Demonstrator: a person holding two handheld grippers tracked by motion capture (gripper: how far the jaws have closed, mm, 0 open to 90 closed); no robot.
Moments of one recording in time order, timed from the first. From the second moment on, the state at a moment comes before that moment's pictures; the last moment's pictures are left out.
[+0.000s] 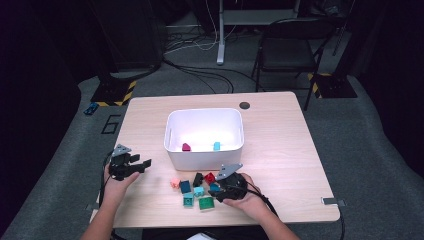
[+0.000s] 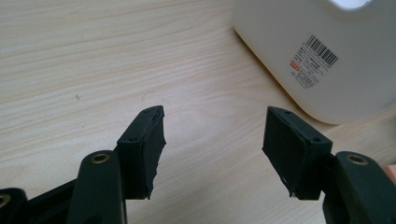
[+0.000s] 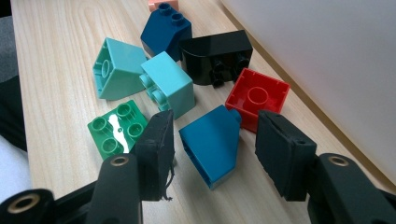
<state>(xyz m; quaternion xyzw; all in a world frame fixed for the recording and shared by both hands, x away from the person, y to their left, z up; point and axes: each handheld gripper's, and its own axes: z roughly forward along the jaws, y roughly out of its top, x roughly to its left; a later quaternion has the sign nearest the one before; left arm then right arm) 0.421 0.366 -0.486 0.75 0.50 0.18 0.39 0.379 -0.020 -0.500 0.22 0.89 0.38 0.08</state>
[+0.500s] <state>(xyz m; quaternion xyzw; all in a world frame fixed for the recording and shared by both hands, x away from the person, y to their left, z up) 0.422 0.366 -0.486 0.75 0.50 0.18 0.39 0.386 -0.010 -0.506 0.21 0.90 0.37 0.08</state>
